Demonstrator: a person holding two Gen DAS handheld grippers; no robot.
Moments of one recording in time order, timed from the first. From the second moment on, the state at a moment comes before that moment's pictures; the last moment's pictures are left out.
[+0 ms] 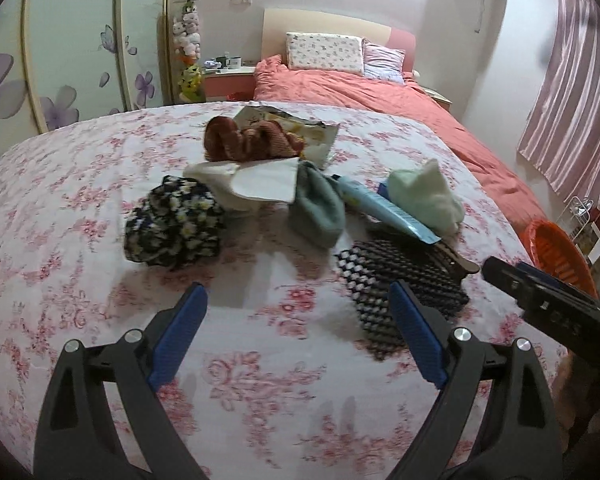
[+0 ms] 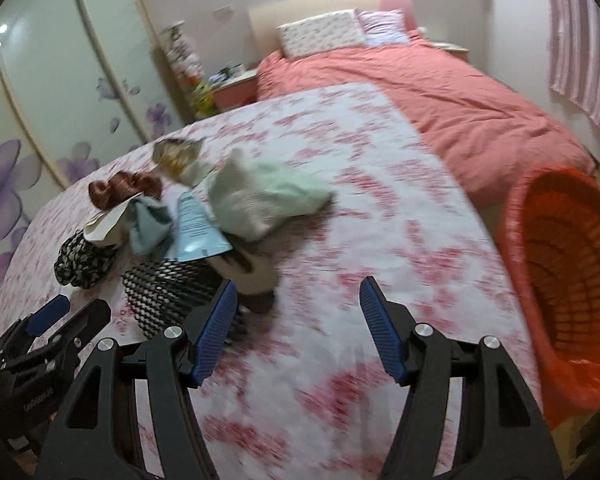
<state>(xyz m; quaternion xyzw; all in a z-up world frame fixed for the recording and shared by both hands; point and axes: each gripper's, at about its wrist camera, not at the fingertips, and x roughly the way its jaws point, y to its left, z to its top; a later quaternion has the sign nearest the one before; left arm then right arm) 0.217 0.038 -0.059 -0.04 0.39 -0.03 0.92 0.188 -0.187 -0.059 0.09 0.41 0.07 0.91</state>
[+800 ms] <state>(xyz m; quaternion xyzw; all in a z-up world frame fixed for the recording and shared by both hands) 0.217 0.022 -0.067 -0.04 0.40 -0.06 0.91 0.175 -0.185 -0.067 0.05 0.42 0.08 0.90</state>
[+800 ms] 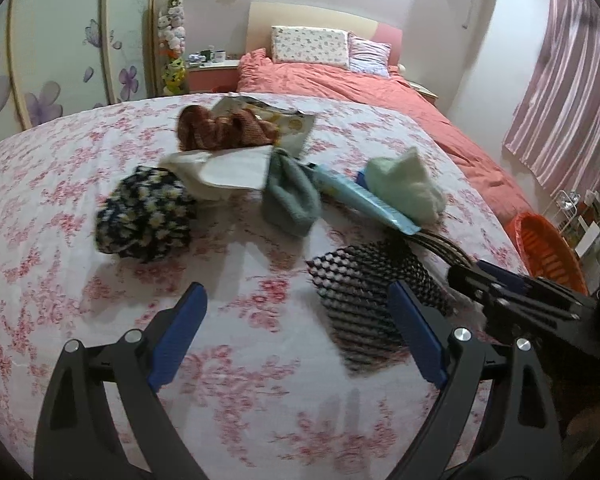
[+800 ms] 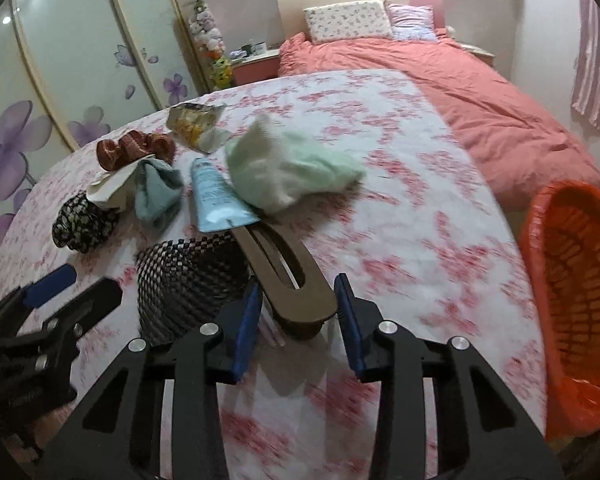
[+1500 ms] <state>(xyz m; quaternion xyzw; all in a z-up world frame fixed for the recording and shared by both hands) 0.241 -0.037 -0.091 -0.01 0.44 -0.09 0.89 0.185 -0.230 -0.077 0.09 0.43 0.03 0.90</state>
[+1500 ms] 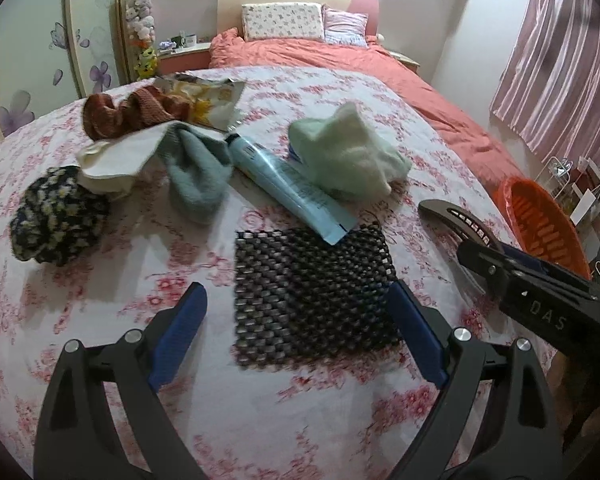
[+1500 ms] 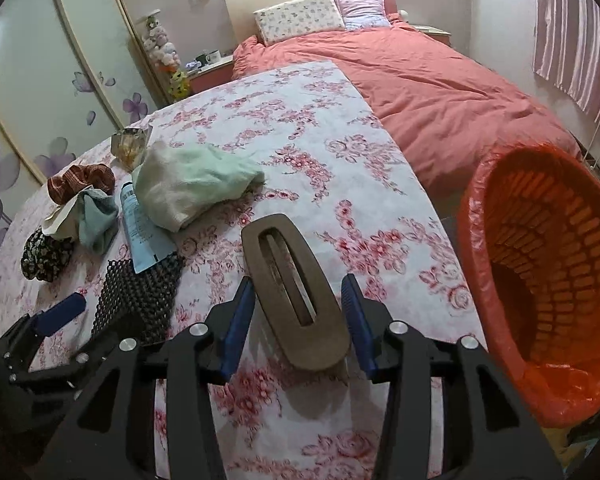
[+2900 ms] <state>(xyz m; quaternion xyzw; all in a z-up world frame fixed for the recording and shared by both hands) 0.209 -0.057 -0.049 -0.01 0.40 -0.17 0.90 0.133 -0.258 -0.046 0.11 0.38 0.01 0.92</state>
